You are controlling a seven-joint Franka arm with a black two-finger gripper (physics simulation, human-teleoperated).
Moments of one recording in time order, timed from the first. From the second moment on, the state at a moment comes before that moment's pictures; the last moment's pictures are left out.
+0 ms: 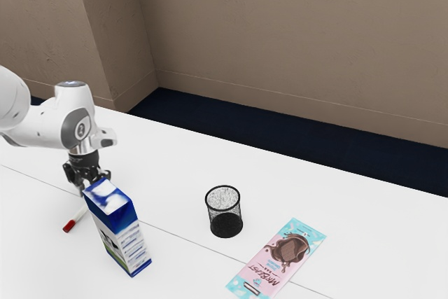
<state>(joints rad) 0.02 0.34 0.34 -2.11 -0.04 2.28 0.25</state>
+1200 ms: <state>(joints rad) -0.04 0.12 0.14 -1.94 -0.04 2.20 0.22</state>
